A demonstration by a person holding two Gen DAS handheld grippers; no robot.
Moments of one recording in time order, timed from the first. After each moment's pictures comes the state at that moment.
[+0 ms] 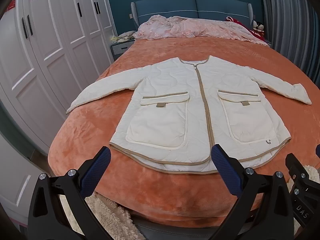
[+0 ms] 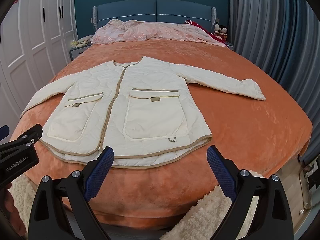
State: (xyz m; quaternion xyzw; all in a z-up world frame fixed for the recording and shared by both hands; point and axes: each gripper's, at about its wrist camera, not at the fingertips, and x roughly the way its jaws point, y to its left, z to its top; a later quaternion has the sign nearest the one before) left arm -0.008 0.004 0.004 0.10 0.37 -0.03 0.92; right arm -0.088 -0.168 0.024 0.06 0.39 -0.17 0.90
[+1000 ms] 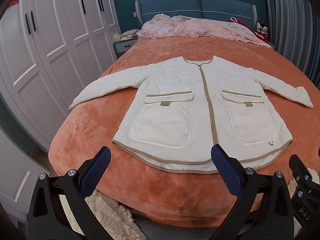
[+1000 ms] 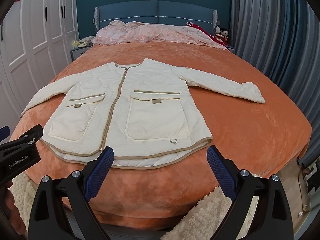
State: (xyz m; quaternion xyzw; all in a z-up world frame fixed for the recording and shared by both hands) left arm -0.008 0.014 0.003 0.09 0.37 -0.03 0.92; right arm -0.087 -0.162 0.026 0.05 0.38 -0.17 0.91
